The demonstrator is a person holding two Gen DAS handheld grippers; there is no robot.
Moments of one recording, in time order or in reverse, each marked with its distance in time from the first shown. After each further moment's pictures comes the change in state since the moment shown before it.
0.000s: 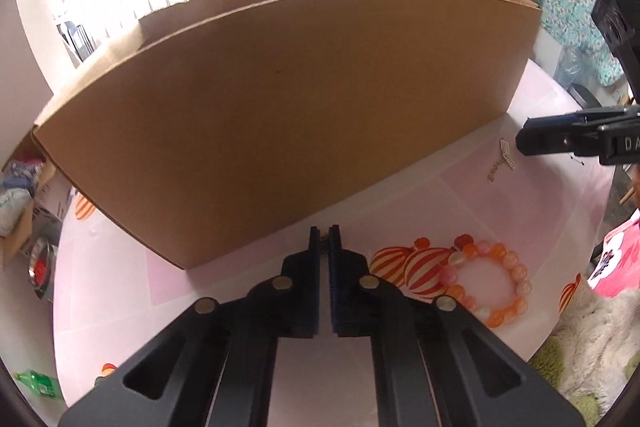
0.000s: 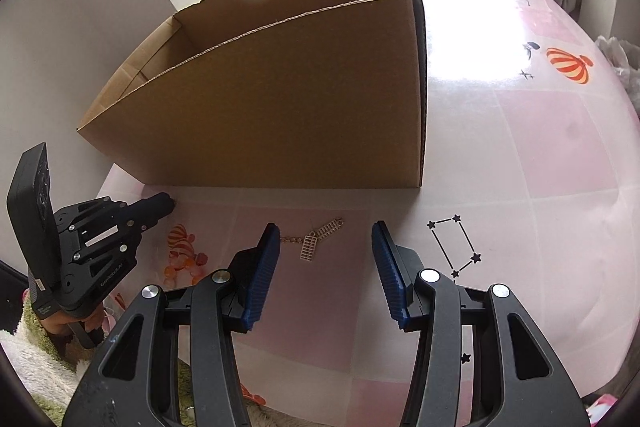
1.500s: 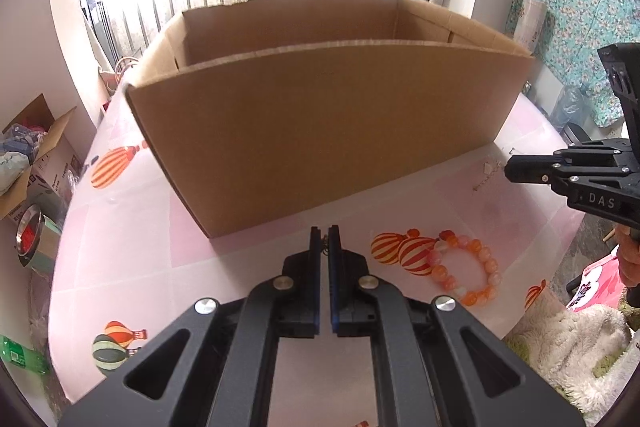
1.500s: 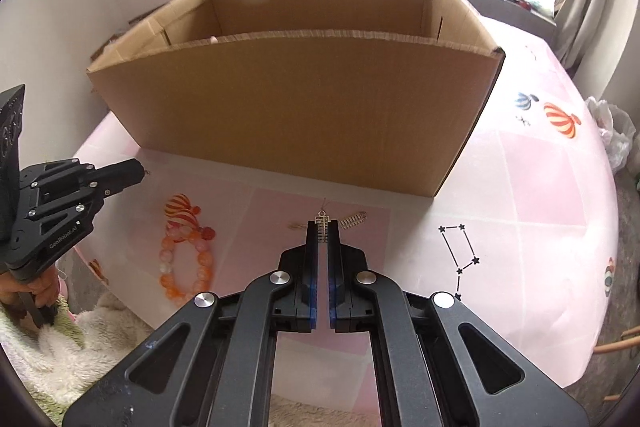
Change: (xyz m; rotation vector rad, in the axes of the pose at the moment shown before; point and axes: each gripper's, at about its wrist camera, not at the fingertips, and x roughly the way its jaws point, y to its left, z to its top) left arm -0.027 0.021 -0.007 -0.119 -0.051 -0.046; right arm -0.016 0.037 -0.015 -0.194 -0.034 -0.129
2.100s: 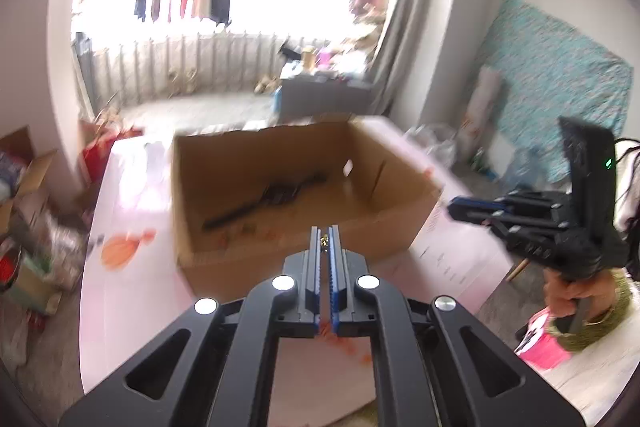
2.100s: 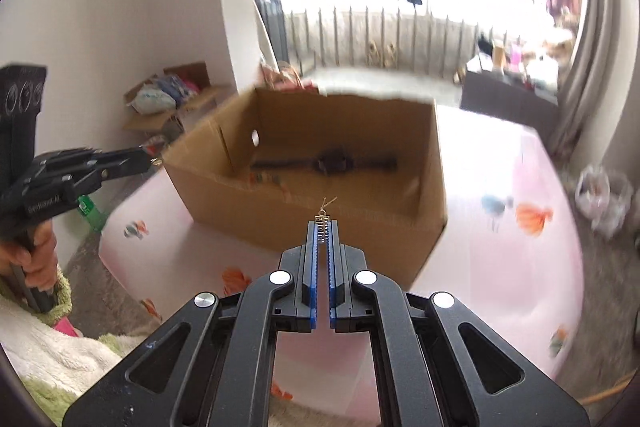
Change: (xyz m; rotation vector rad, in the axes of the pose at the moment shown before) left arm -0.105 -0.001 0.066 -0.035 -0.258 -0.195; right arm -0.090 0.014 0.036 -0.110 -0.279 0.043
